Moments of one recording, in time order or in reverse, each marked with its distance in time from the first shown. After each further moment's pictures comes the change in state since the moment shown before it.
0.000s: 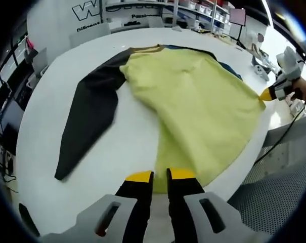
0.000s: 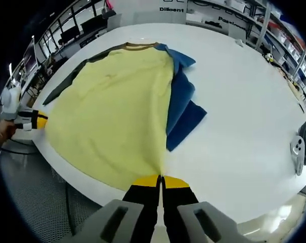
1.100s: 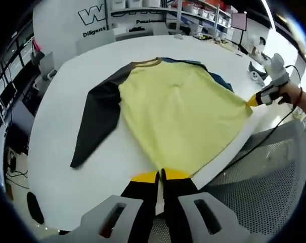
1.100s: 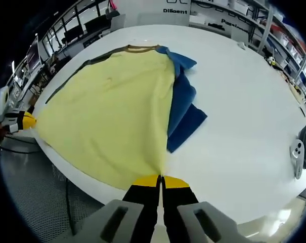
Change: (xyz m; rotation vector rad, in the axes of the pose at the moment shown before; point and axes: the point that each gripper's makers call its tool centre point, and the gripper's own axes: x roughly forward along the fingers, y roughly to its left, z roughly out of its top) left arm -0.062 -0.035 0.009 0.016 -0.049 -0.008; right arm -0.005 -0.001 0.003 -0.020 -0.014 0.017
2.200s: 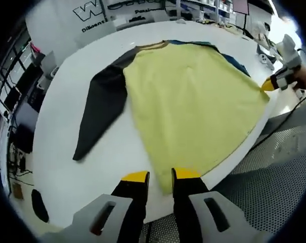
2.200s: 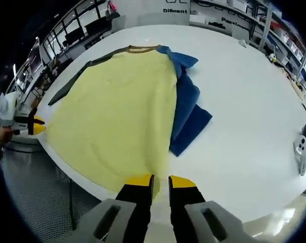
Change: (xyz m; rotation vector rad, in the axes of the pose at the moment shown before) left arm 0.018 0.043 -0.025 -0.065 0.047 0.117; right arm -0.001 0.005 0.007 0.020 -0.053 0.020
